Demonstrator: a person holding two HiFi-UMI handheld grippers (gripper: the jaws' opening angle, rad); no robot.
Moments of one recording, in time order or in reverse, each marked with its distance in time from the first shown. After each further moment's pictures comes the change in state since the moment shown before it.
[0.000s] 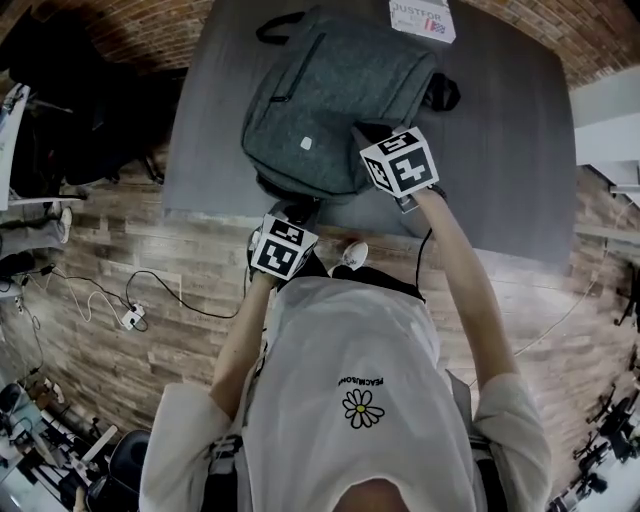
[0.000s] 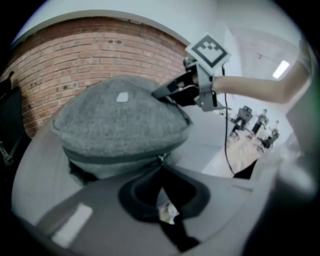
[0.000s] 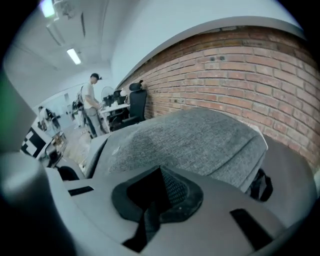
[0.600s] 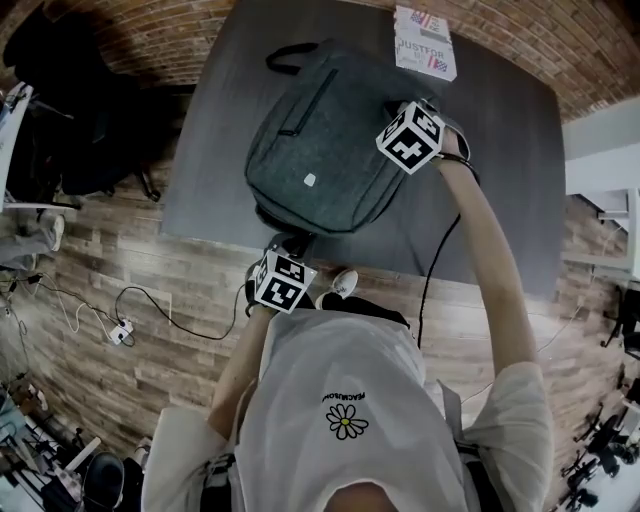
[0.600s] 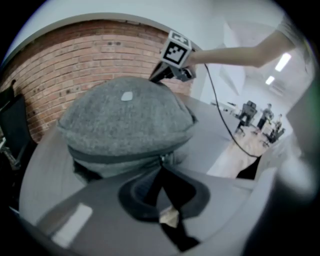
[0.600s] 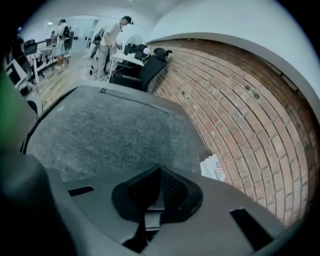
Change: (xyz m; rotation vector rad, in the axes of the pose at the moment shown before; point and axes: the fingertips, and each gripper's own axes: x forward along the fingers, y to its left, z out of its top) left arm -0.001 0.011 -0.005 0.031 0.020 0.057; right arm 0.018 -0.122 0.061 -0.606 0.259 -0.255
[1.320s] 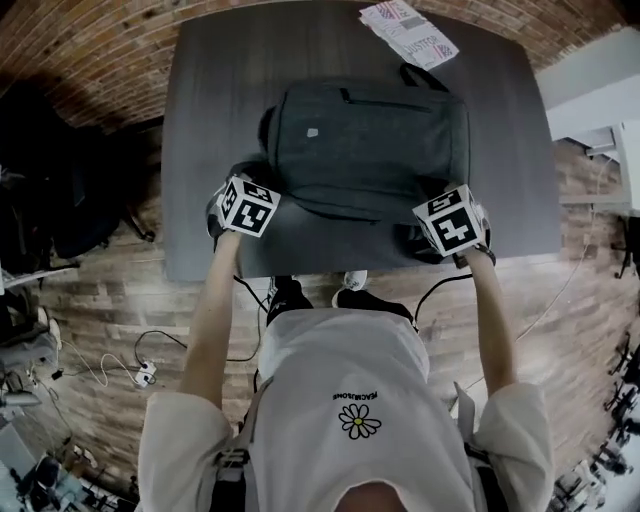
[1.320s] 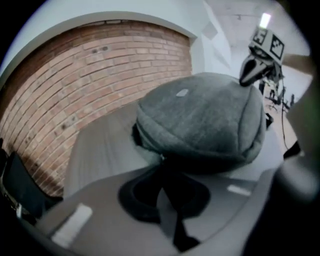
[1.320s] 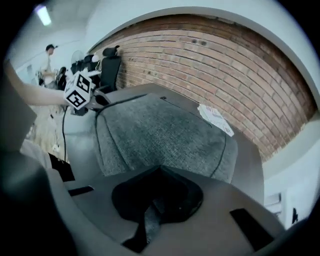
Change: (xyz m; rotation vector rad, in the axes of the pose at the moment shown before) left arm 0.060 0.201 0.093 0.321 0.032 0.122; right arm -0.096 0.095 -0.099 0.604 0.209 0.041
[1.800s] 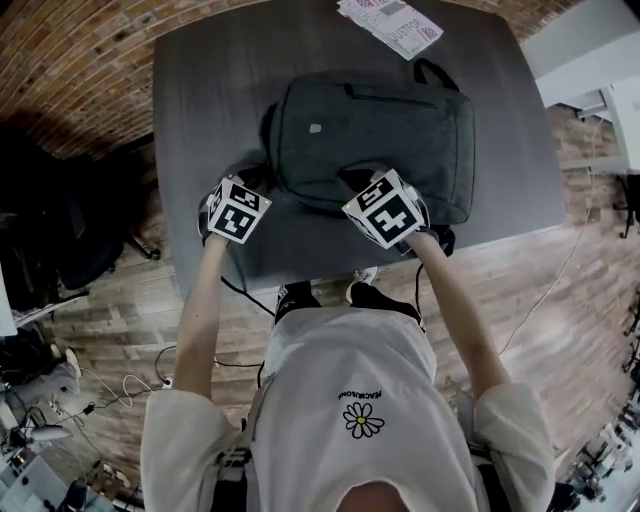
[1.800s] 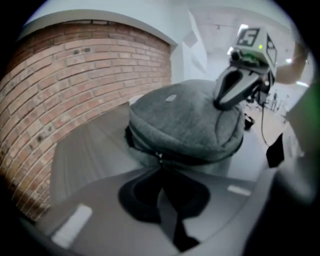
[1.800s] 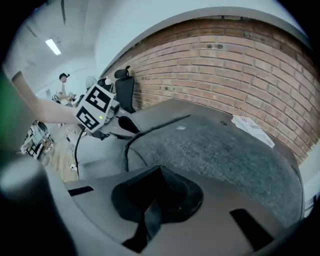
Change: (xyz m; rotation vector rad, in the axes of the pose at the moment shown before) left arm 0.001 0.000 0.018 0.138 -0.071 -0.232; right arm 0.043 0.113 0.106 0.067 -0.201 0.256
